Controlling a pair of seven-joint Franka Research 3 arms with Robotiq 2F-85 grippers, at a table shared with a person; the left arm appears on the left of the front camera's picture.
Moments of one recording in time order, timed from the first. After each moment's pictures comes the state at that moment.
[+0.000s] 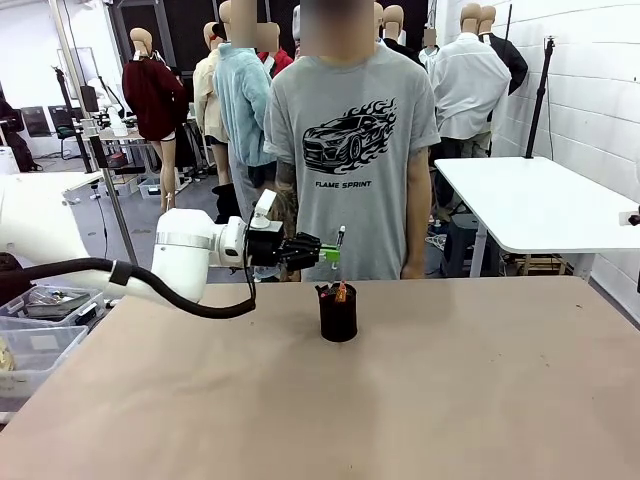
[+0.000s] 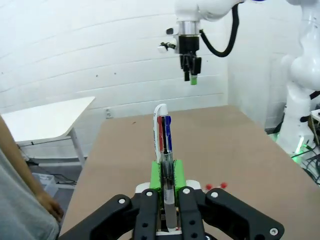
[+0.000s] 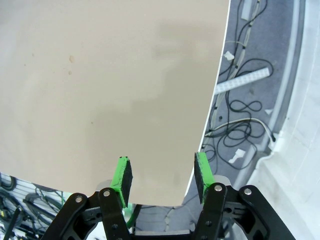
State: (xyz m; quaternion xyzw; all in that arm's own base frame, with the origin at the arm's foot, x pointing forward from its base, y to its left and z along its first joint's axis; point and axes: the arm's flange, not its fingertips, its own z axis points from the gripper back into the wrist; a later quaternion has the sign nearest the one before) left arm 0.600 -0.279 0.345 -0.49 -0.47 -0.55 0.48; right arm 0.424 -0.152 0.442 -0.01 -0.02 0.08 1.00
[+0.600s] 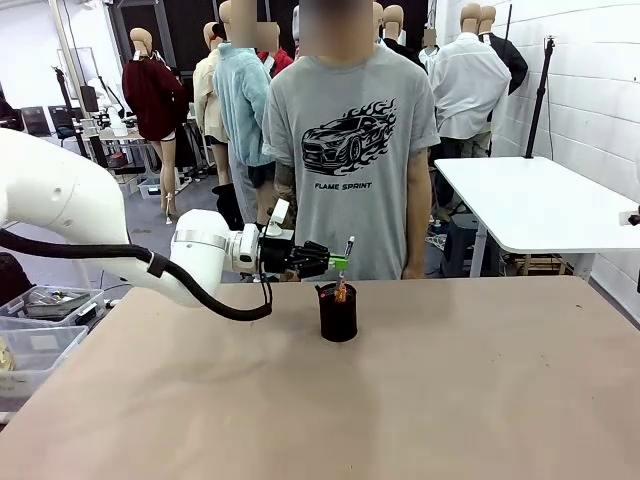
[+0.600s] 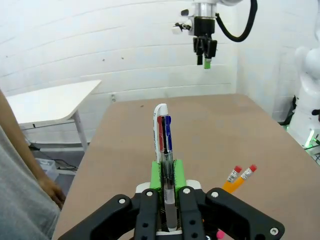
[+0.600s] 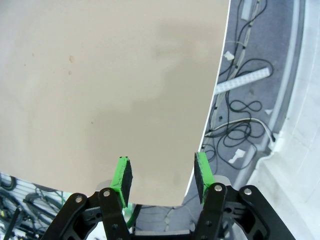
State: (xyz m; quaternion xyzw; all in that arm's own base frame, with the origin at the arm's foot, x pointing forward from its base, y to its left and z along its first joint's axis) left arm 0.614 -0.294 0.319 -0.48 -0.46 -0.55 0.51; right arm 0.424 -0.152 0.442 -0.01 -0.02 0.08 1.00
